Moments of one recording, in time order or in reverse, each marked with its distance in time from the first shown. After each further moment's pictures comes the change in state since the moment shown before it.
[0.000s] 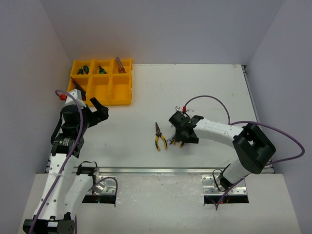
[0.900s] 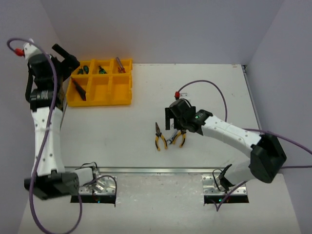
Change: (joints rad) left arm 0.224 0.472 0.641 0.016 -0.116 -0.091; right arm 0.012 -0.109 0.162 0.111 -0.016 -0.231
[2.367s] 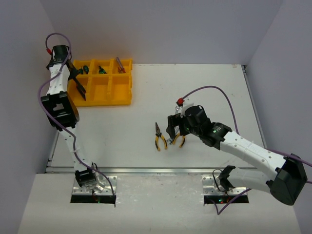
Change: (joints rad) left arm 0.115 1.130 0.756 -0.214 -0.073 0.169; right arm 0.000 -0.339 -0.249 0.230 -0.241 -0.284
